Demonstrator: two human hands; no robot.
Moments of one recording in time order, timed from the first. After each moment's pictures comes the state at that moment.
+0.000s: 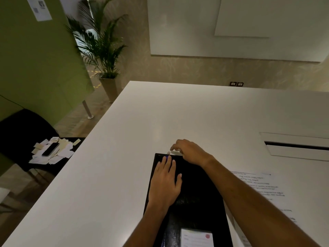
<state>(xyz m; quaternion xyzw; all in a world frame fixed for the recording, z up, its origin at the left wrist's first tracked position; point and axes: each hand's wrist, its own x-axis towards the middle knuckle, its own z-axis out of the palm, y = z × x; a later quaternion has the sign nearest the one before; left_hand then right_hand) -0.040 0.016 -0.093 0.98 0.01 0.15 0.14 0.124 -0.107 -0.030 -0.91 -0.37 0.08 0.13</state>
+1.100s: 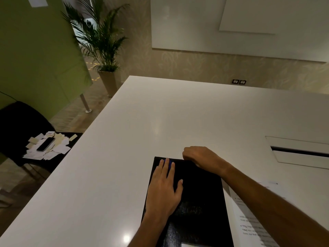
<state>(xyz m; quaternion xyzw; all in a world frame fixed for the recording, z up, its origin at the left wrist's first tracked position) -0.036 0.021 -0.104 0.97 0.05 0.14 0.17 0.142 -0.150 -0.047 -0.87 -0.49 -0.01 0.06</state>
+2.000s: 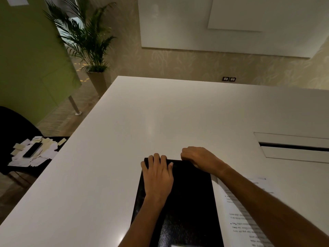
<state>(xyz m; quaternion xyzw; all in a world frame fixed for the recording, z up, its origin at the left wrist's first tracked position) 0.016 0.006 -0.084 0.98 0.13 0.14 0.07 0.144 -0.182 -0.049 -0.87 -0.49 -0.02 0.07</state>
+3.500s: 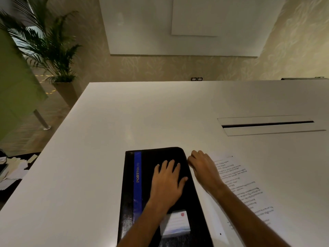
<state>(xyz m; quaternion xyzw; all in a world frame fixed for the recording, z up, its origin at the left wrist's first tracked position) -0.055 -0.065 -0.077 0.97 -0.14 0.15 0.12 -0.004 -0.257 -0.059 -0.96 -0.20 -0.16 0.09</state>
